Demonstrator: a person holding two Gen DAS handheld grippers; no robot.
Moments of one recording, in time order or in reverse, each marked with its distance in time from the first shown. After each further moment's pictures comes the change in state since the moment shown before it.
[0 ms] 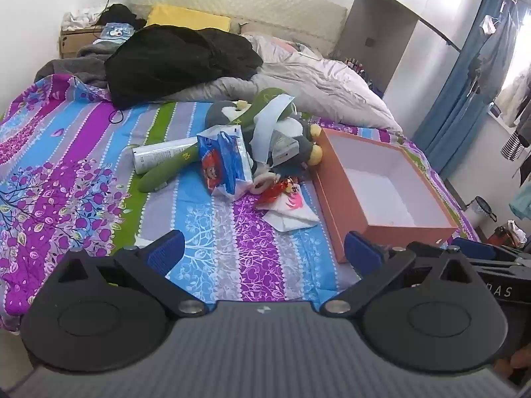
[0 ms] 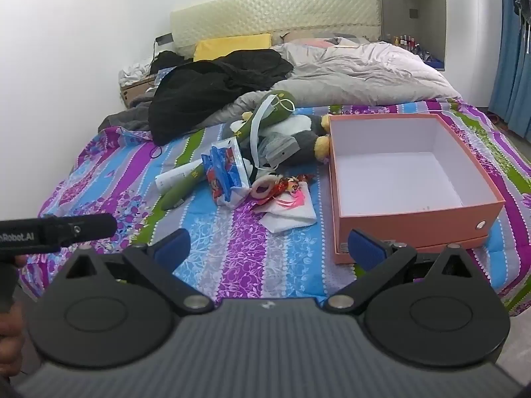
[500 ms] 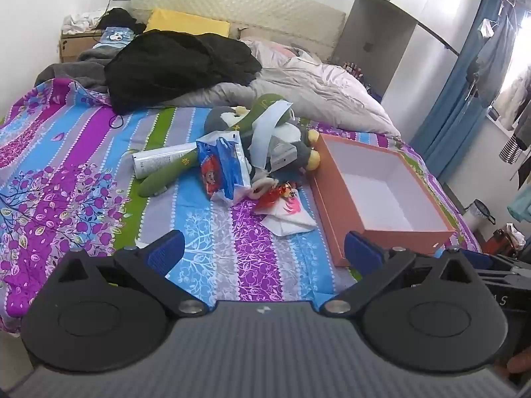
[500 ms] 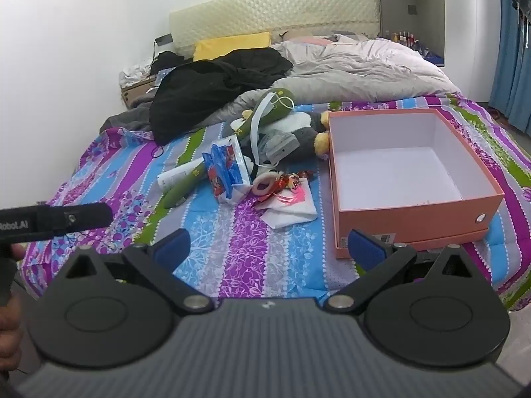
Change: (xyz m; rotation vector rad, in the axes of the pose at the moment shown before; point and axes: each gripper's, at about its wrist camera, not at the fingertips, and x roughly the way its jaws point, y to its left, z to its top) left arm -0.012 -0.008 -0.001 0.026 -0.041 0.015; right arm -0.009 -0.003 -0.003 0.014 -0.002 -0.004
